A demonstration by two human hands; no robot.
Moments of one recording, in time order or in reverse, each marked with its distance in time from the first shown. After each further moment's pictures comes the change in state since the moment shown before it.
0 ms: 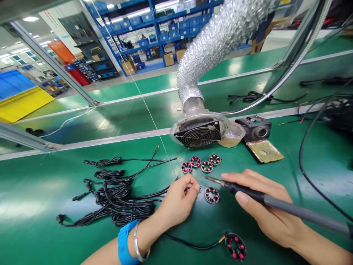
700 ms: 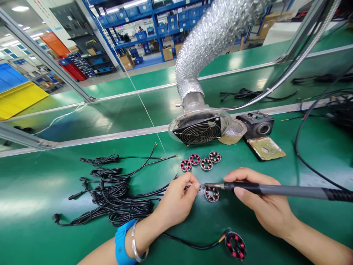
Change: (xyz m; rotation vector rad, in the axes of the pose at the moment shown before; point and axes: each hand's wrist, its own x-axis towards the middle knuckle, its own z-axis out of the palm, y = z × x) left_hand 0.000 0.001 0.000 0.018 0.005 0.003; right_hand 0.001 0.012 0.007 0.138 0.020 0.111
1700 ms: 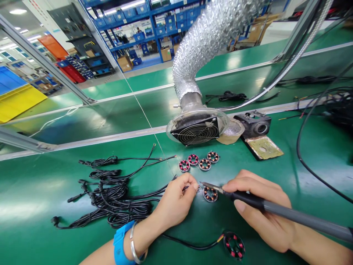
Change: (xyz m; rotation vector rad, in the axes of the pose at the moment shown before) left_hand 0.000 0.001 -0.001 0.003 -0.017 -0.012; right_hand -0.005 -0.017 0.003 0.074 0.004 -0.135
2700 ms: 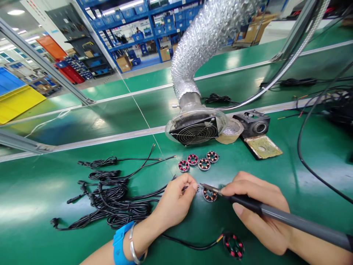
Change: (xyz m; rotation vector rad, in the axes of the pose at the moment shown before) left_hand 0.000 -0.002 0.000 0.001 -0.001 -0.011; right_hand -0.002 0.002 0.001 0.005 -0.035 -0.047
